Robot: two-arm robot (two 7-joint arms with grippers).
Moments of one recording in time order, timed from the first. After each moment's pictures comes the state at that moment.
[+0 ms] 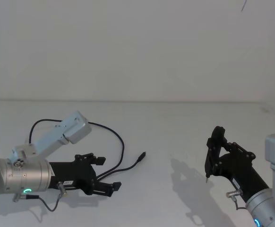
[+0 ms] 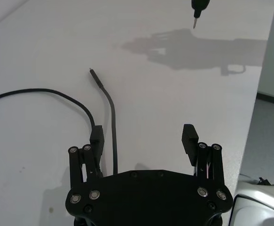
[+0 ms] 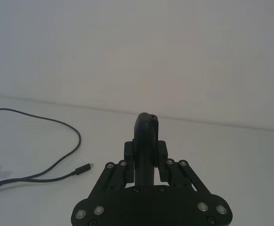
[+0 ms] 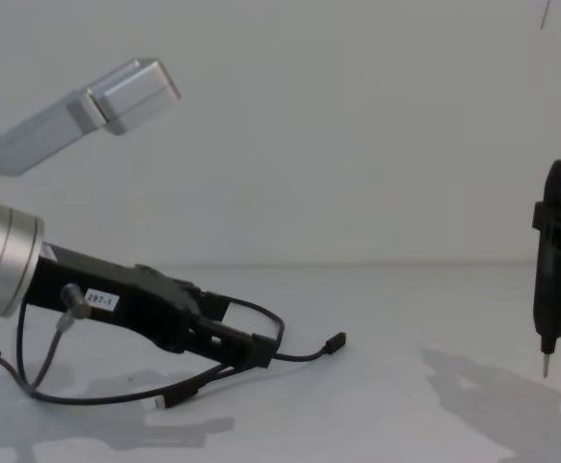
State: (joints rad) left arm -0.57 0.64 0.68 -1.54 -0.49 0.39 -0.67; right arm -0.01 0.34 -0.23 -1.77 0.29 0.03 0.07
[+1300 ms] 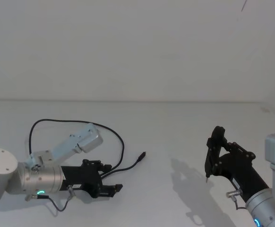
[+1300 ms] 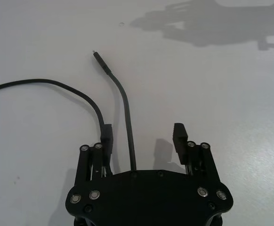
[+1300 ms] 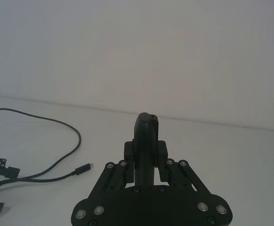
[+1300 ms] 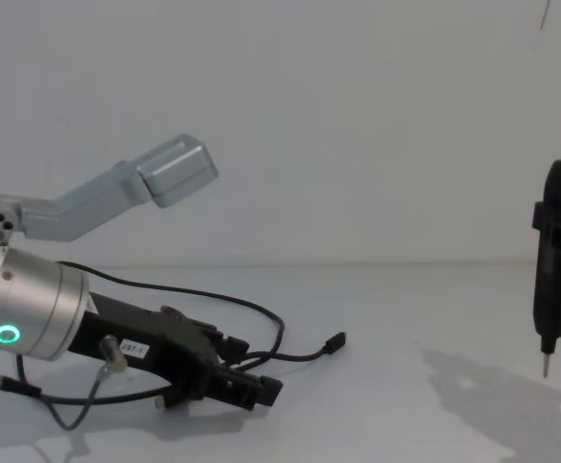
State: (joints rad) left arm -0.64 0.54 0.76 -1.33 -0.37 0.29 -0.70; right arm -0.01 0.34 -0.23 -1.77 0.29 0.03 0.07
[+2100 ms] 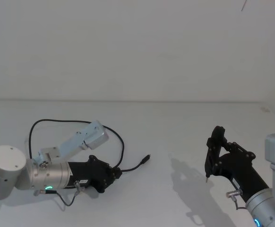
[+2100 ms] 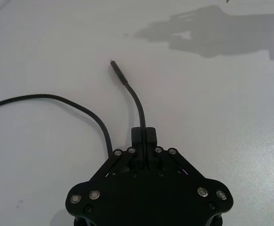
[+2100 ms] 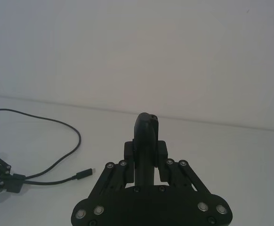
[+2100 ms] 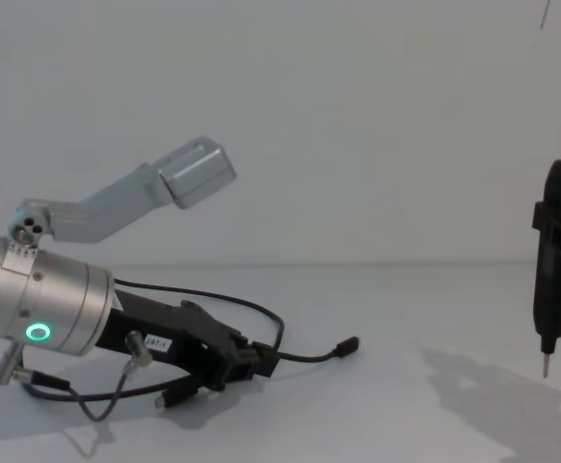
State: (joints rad) left arm -0.67 0.47 0.76 -1.24 -0.34 0.23 -0.71; right arm -0.01 0.34 -0.23 -1.77 0.29 0.03 0.07
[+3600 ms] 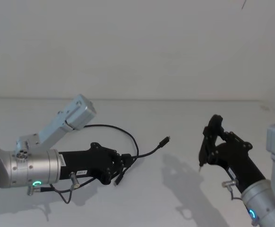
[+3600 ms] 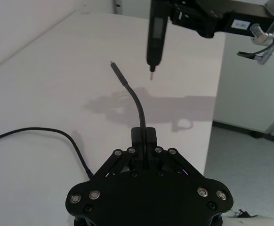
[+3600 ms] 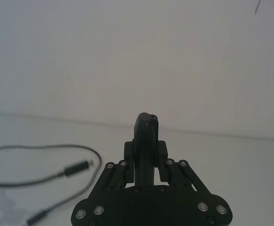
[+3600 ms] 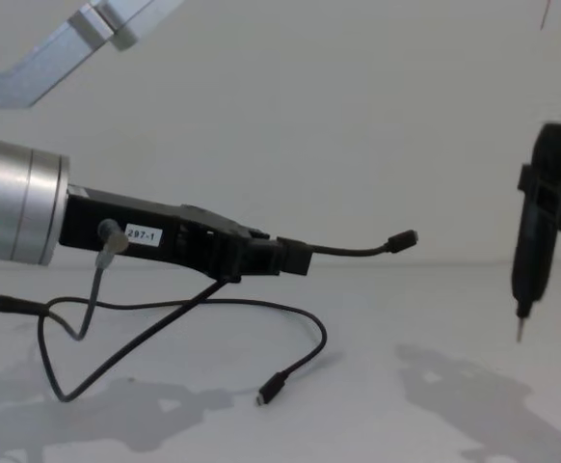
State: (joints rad) left arm -0.53 0.59 0.61 -1.61 -0.56 0.35 -0.72; right arm -0.01 0.30 -0.23 -1.80 0.31 0.03 0.07
